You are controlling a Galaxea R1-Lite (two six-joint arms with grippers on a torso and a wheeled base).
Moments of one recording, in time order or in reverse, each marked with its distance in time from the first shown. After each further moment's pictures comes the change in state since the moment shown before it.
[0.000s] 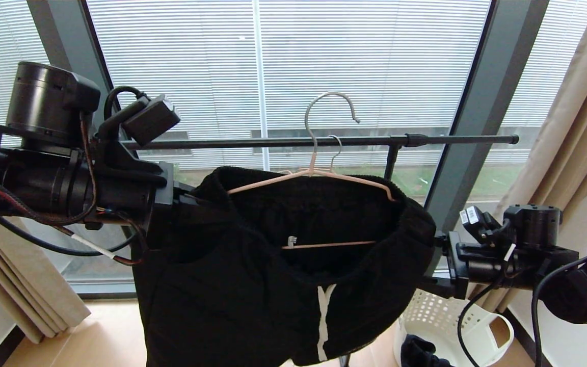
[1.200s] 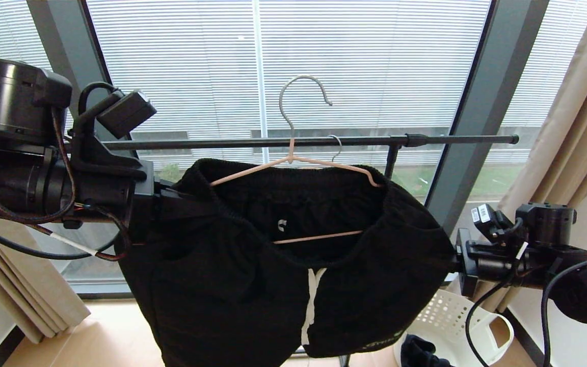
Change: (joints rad) left arm 0.058 -0.038 0.030 -0.018 0.000 -0.071; right arm -0.041 -0.025 0.009 0.001 0.000 -0.023
